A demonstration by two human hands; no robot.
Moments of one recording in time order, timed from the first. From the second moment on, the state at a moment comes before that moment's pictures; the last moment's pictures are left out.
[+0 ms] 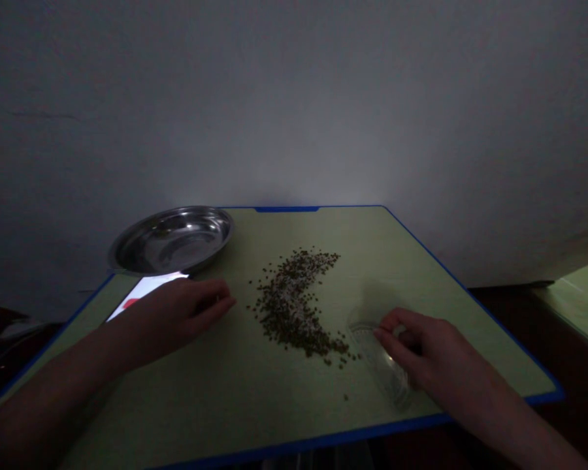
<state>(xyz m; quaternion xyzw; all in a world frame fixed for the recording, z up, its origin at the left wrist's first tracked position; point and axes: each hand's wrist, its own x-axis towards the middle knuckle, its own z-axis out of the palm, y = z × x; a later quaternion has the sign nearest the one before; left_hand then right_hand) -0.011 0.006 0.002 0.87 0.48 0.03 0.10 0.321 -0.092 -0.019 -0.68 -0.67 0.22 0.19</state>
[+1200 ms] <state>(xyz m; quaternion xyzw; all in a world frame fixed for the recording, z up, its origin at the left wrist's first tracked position) -0.011 0.000 0.003 0.87 0.48 0.03 0.10 0.259 -0.054 0.002 -0.45 -0.86 0.15 0.15</state>
